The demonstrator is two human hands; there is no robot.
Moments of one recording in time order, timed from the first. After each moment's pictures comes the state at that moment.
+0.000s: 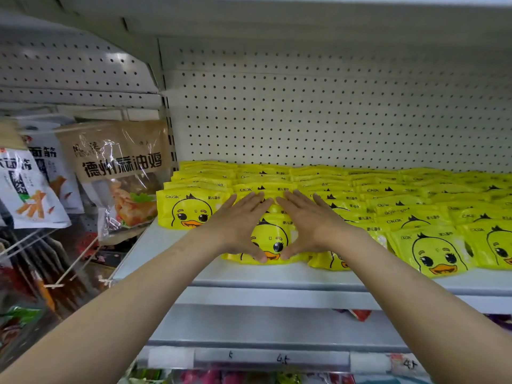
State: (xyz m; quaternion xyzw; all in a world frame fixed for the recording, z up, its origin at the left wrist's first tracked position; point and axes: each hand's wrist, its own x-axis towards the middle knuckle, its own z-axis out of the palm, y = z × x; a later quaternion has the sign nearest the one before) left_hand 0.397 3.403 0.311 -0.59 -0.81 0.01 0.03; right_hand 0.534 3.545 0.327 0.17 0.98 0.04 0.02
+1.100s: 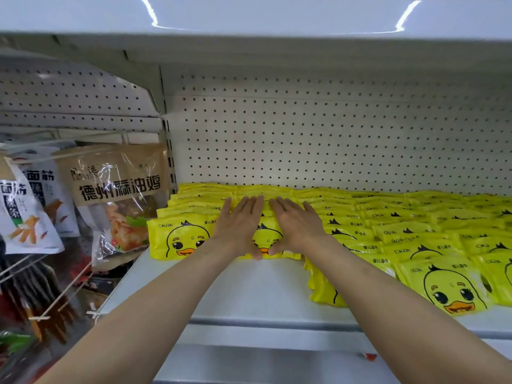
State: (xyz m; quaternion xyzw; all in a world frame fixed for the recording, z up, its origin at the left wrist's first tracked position) left_hand 0.368 3.453 0.314 -0.48 -0.87 0.02 0.13; right_hand 0.467 3.572 0.326 0.21 0.97 0.07 -0.06
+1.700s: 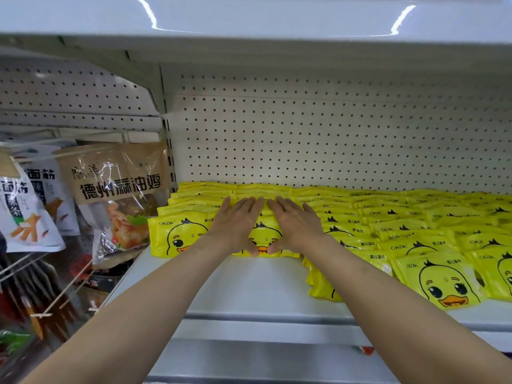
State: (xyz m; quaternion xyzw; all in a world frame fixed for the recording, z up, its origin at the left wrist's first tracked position) left_hand 0.360 3.447 0.315 -0.51 -0.85 0.02 0.13; right_hand 0.472 3.568 0.323 0.21 0.97 0.07 -0.07
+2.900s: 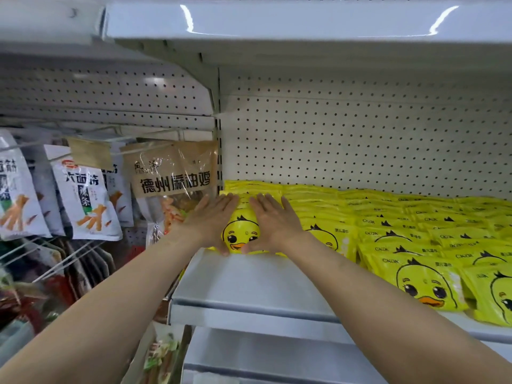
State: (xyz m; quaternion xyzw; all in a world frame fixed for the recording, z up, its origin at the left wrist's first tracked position) left_hand 0.259 3.318 0.320 -0.47 -0.88 0.06 0.08; right_hand 0.369 3.460 0.314 0.13 0.98 0.07 -0.09
